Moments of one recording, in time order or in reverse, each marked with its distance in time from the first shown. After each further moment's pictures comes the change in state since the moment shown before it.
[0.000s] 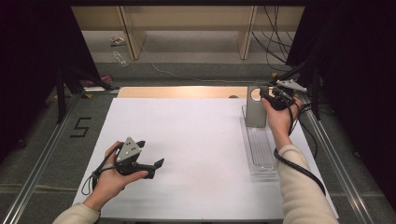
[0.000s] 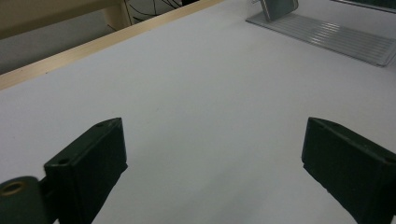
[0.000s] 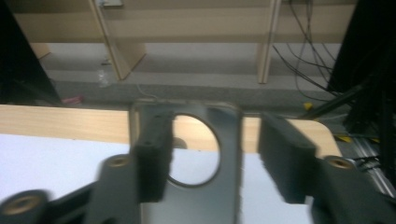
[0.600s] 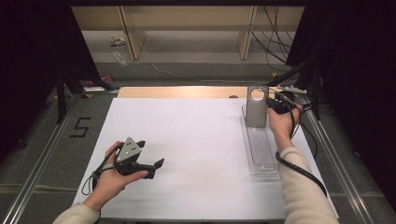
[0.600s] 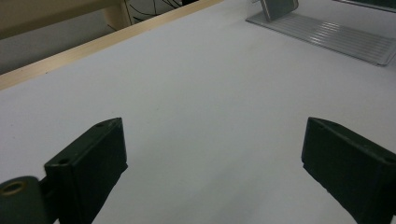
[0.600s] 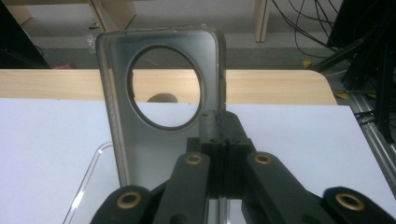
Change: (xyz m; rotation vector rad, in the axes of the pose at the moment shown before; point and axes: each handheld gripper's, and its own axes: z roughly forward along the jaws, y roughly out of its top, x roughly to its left) left arm 0.000 0.000 0.000 0.000 0.000 -0.001; right arm -0.008 -0.015 0.003 0.169 -0.013 0.029
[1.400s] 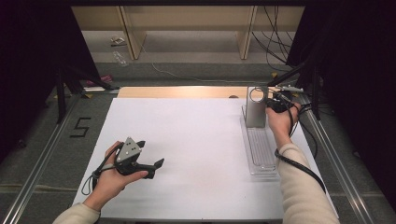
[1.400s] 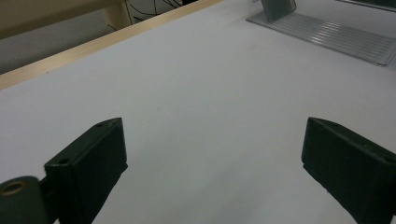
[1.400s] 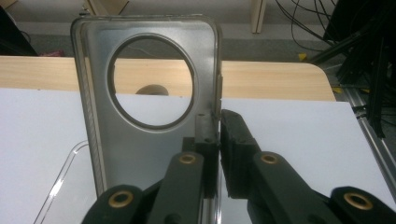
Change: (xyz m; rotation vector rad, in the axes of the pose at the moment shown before) left arm 0.000 0.000 0.000 0.000 0.001 0.000; right arm -0.003 0.000 0.015 0.043 -0.021 -0.021
